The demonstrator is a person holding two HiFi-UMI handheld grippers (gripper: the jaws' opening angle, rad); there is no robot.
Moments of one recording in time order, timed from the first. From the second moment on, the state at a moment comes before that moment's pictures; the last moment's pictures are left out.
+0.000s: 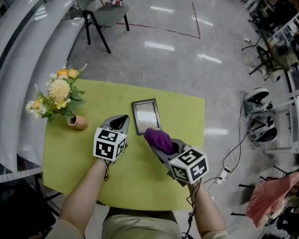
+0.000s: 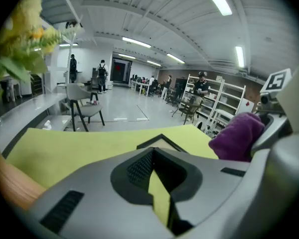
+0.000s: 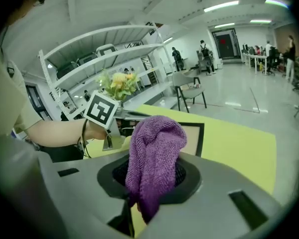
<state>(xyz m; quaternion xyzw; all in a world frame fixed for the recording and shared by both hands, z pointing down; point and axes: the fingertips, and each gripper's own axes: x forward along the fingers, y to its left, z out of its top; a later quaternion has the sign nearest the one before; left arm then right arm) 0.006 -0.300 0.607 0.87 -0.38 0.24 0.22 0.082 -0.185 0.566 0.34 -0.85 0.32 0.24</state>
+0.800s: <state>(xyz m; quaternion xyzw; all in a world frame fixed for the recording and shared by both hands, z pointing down) -0.007 -0.229 0.297 0.90 -0.42 0.13 0.00 0.135 -0.162 0.309 0.44 -0.89 0.10 0.10</state>
